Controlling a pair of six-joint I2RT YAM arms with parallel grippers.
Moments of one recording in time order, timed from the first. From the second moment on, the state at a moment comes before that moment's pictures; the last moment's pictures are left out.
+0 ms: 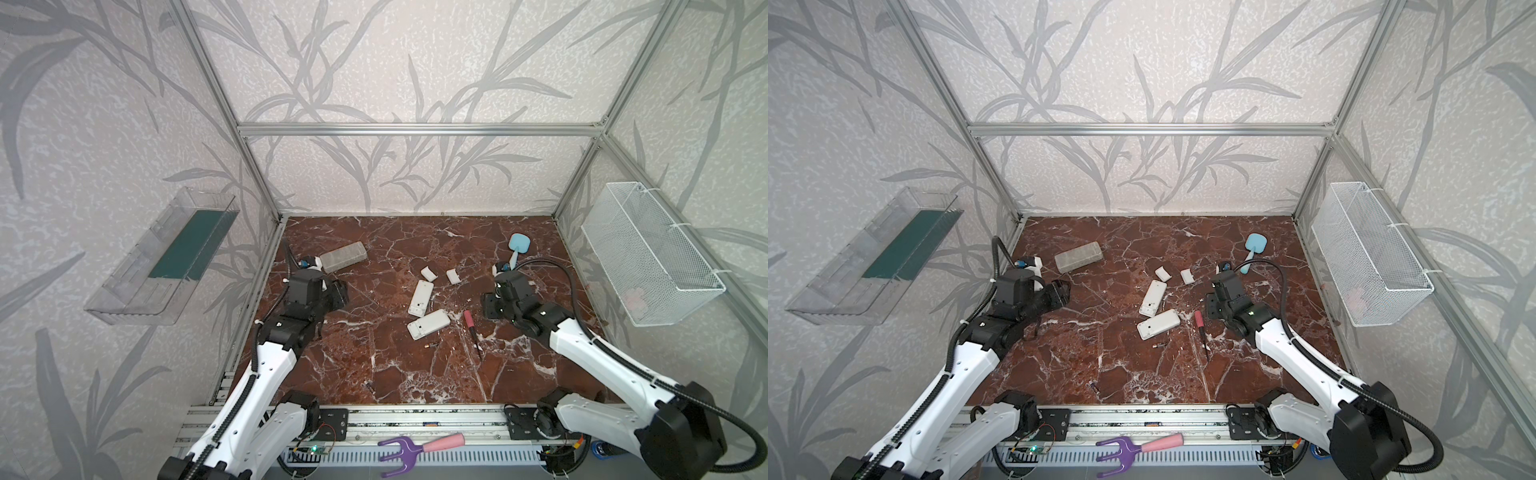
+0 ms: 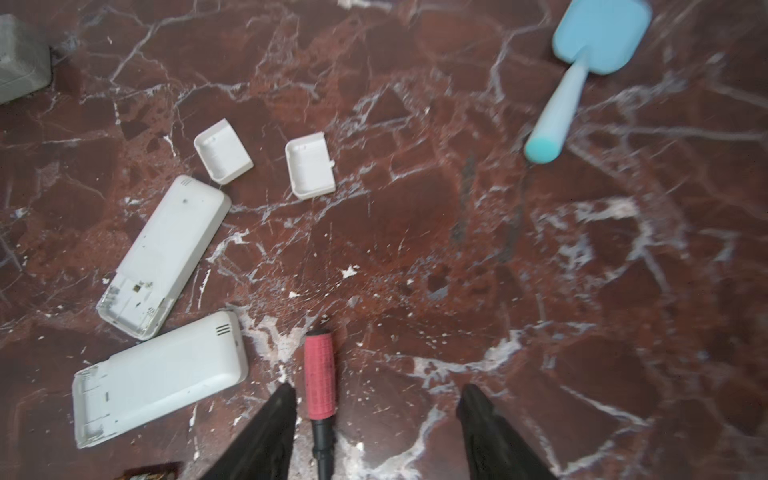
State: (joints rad) left arm -0.19 0.89 0.77 -0.48 -0.06 -0.46; right arm 0.48 1.08 0.74 -0.47 0.28 0.33
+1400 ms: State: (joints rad) left arm 0.05 1.49 0.39 0.72 -0.18 -0.09; right arm 0.22 1.62 0.27 1.07 0.35 -0.14
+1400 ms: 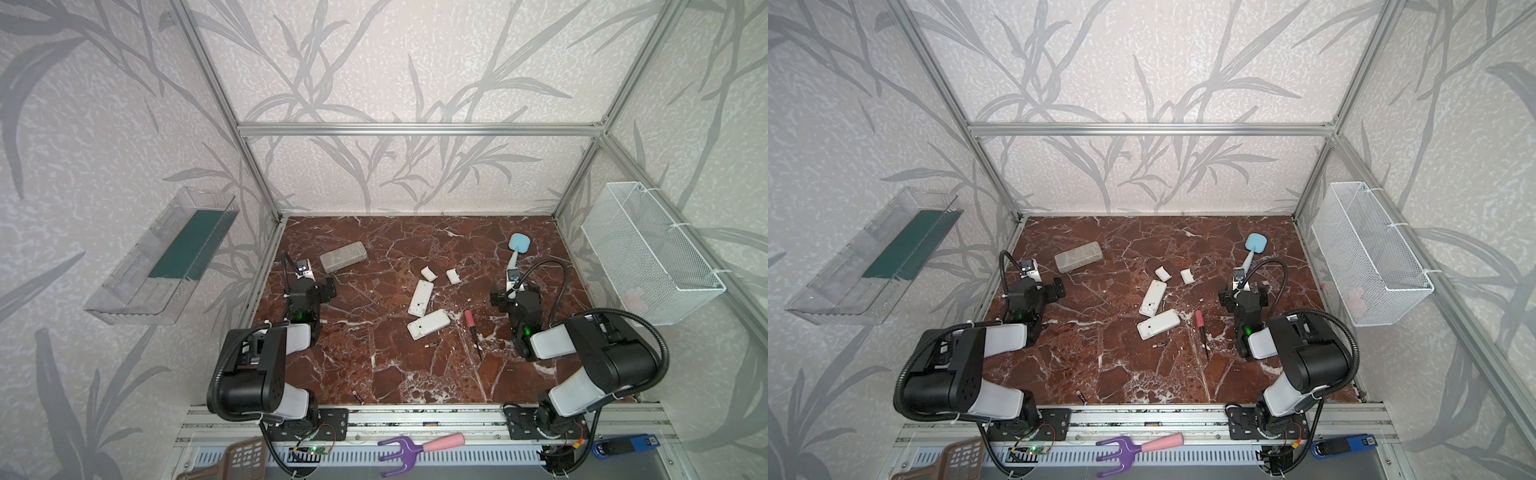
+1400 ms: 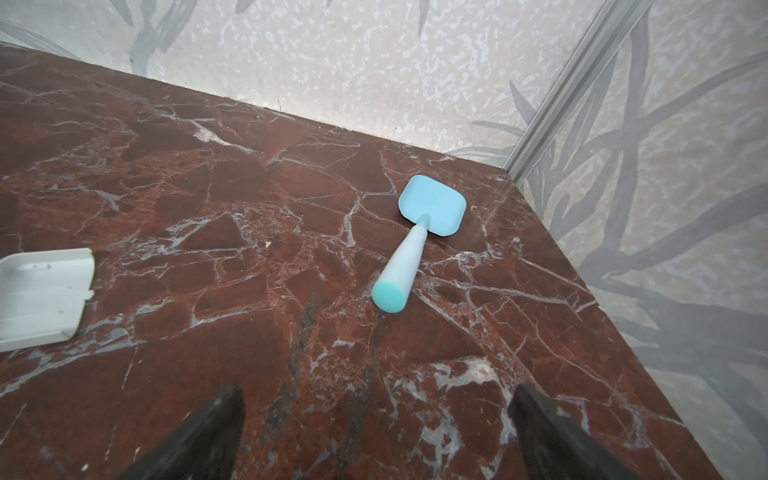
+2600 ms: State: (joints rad) left arm 0.05 1.56 0.36 0.84 -0.13 -0.06; right arm 0.21 1.63 0.31 1.03 0.33 -0.12
